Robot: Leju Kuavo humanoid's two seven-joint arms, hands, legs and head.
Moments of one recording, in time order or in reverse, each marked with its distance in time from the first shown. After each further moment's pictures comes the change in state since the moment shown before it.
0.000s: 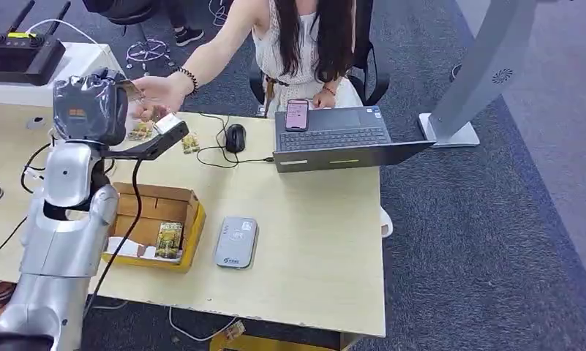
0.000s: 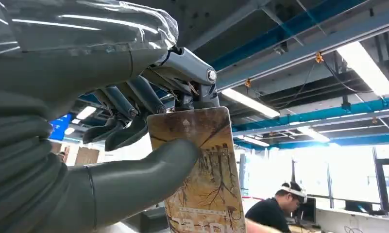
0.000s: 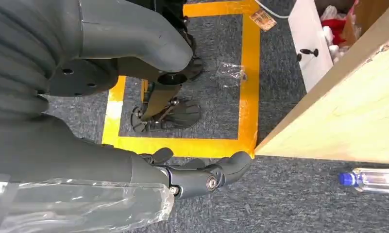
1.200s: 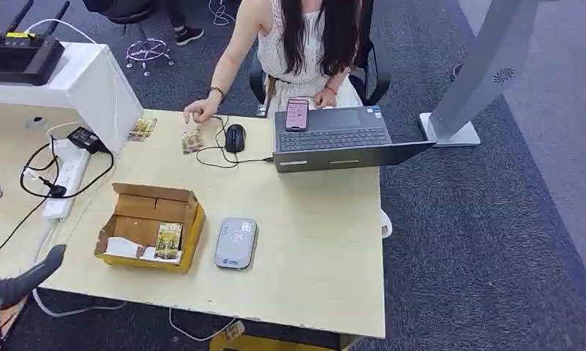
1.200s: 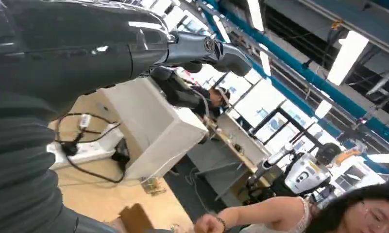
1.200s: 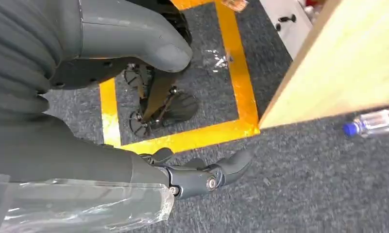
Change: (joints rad) left arm 0.841 -0.008 0.658 -0.667 1.224 -0.356 -0.625; right arm 0.069 0.002 -0.125 -0.011 -0.124 -0.001 -0.084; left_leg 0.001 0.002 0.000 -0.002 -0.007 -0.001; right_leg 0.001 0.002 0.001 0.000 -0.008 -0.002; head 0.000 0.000
